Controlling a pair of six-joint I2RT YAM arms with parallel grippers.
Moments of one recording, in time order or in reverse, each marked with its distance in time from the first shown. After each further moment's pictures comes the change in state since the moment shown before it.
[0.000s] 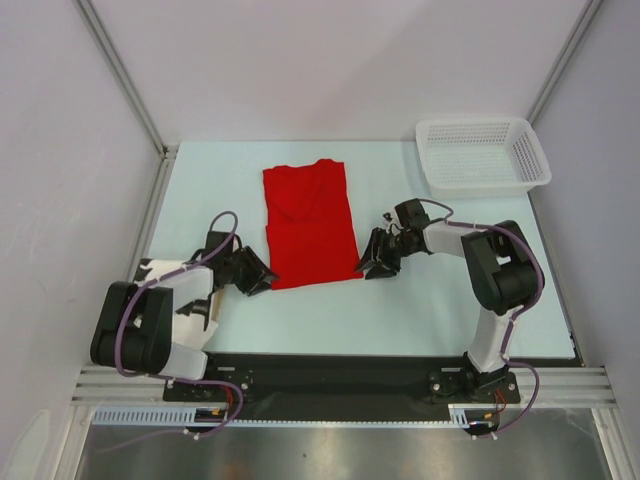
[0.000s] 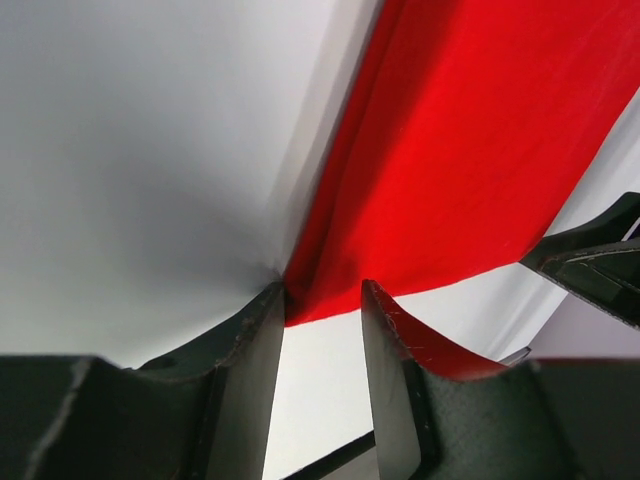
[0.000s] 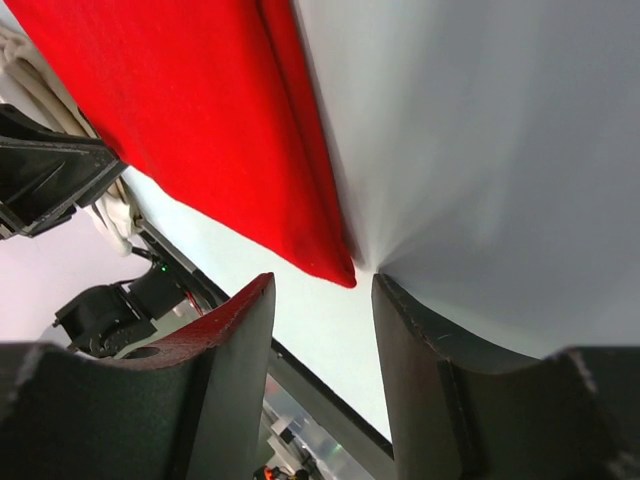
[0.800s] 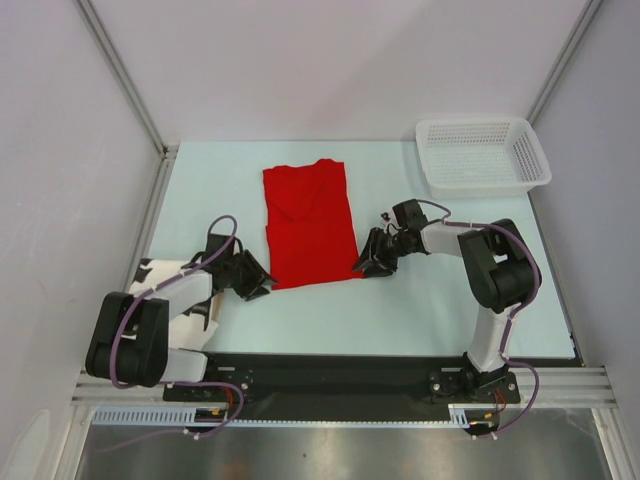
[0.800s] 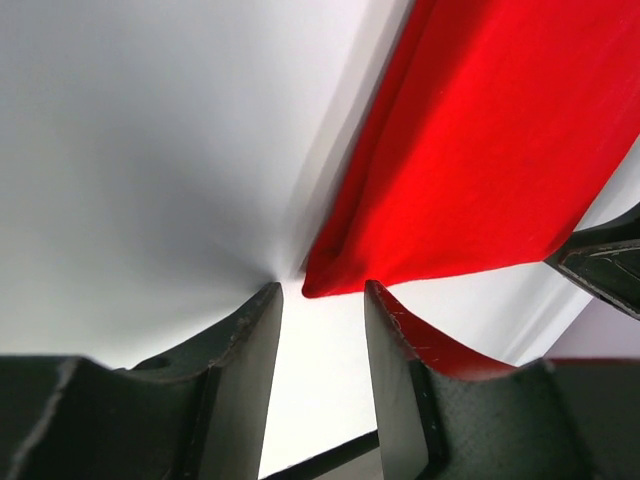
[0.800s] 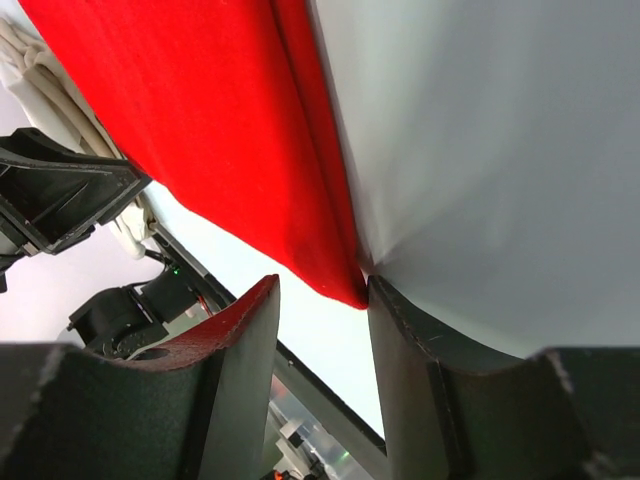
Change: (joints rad) left arm -0.025 -0.061 -0.011 -0.079 -0.059 -0.013; right arm 0.013 0.023 0.000 0.055 -0.021 0.042
